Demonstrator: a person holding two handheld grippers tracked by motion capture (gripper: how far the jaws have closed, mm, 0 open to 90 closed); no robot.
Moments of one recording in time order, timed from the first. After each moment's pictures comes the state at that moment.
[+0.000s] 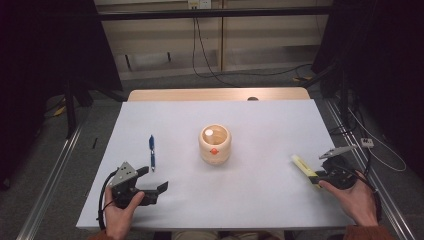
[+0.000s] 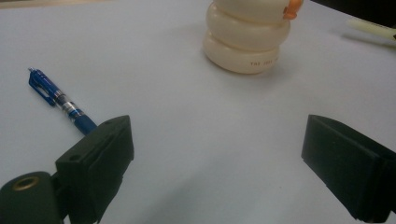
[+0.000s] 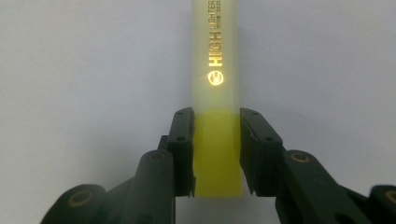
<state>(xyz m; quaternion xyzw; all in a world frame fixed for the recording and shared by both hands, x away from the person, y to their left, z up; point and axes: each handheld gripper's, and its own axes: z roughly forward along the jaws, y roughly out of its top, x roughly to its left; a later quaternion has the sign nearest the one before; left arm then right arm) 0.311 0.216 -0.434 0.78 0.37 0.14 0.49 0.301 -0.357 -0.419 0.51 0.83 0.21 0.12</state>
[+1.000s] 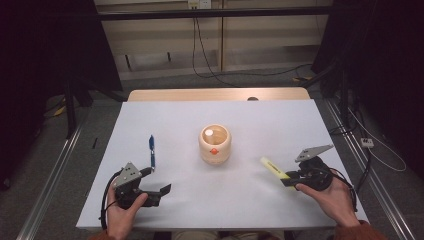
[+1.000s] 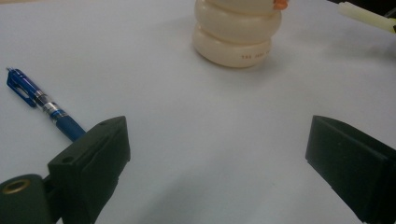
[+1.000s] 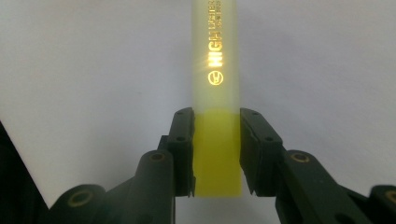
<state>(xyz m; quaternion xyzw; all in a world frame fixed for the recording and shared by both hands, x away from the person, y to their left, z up) 0.311 0.209 -0.437 0.79 0.35 0.13 0.48 0.304 -0.291 -0.409 0.40 0.86 0.30 0.07</state>
